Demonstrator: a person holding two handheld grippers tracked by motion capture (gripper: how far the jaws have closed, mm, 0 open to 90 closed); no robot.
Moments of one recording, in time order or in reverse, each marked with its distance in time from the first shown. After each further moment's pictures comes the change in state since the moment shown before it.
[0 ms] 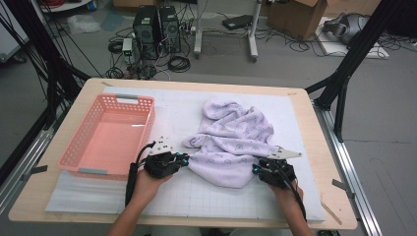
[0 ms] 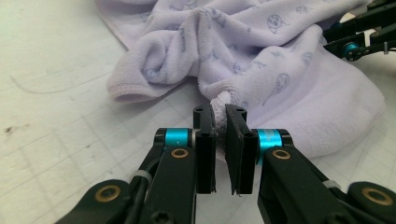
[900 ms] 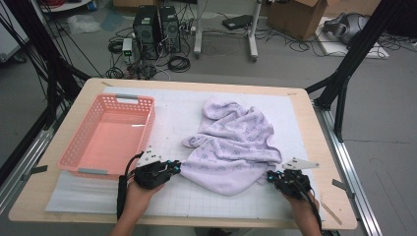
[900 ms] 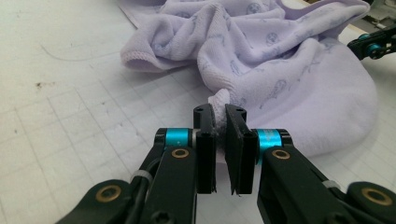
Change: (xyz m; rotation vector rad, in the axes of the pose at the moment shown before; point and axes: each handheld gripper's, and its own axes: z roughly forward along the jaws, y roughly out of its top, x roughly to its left) left arm -0.015 -0.024 -0.031 -0.038 0.037 -0.053; right arm -0.016 -0.032 -0.043 0.004 -0.002 0.026
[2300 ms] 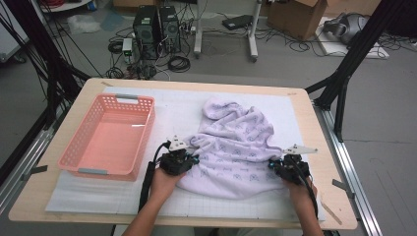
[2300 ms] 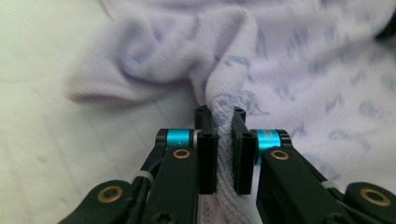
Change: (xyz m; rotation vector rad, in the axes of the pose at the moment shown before) left arm 0.002 0.034 0.076 0.074 0.081 -0.068; right arm -0.027 0.032 0.029 -0.024 -0.065 0.070
